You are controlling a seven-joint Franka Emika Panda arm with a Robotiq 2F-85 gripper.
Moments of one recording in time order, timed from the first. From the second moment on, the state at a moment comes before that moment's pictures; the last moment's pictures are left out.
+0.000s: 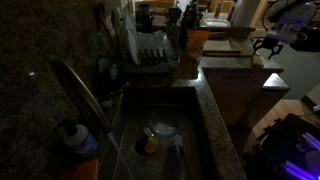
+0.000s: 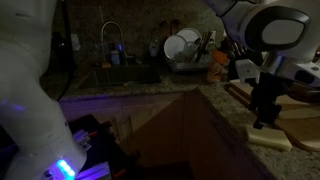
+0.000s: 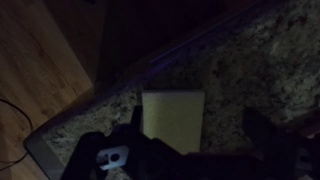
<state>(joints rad) -0.38 0.49 -0.36 -1.80 0.28 2.20 0.21</state>
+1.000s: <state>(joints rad) -0.43 0.63 -0.35 -1.71 0.28 2.36 0.25</state>
